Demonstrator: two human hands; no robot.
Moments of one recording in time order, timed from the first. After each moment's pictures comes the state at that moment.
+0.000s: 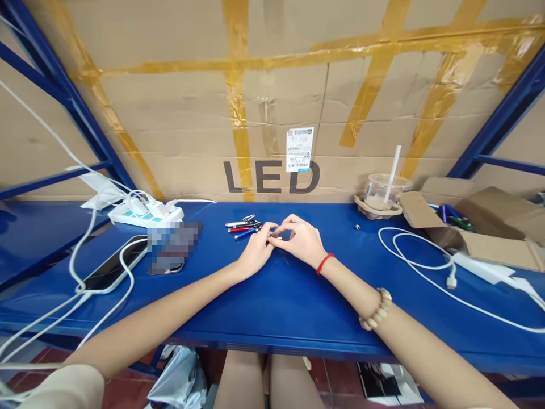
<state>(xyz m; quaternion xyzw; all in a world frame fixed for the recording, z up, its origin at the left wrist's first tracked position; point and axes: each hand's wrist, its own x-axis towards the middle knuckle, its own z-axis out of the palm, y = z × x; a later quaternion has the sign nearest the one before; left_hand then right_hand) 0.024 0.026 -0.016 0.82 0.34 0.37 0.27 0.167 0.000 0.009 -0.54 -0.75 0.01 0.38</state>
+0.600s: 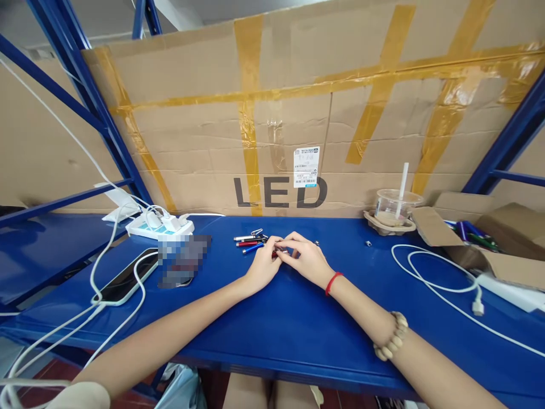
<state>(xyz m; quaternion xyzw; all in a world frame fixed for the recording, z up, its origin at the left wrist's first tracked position) 0.024 0.030 -0.020 0.79 0.34 0.42 0.29 0.166 0.005 0.003 -0.47 -0.79 0.09 0.38</state>
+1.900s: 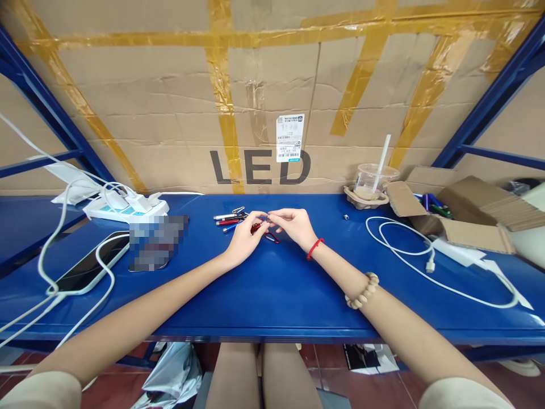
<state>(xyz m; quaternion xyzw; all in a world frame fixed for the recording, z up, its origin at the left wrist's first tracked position) 0.028 0.025 -0.008 0.76 0.34 0.44 0.33 0.175 0.020 0.000 -0.49 -0.57 0.38 0.54</state>
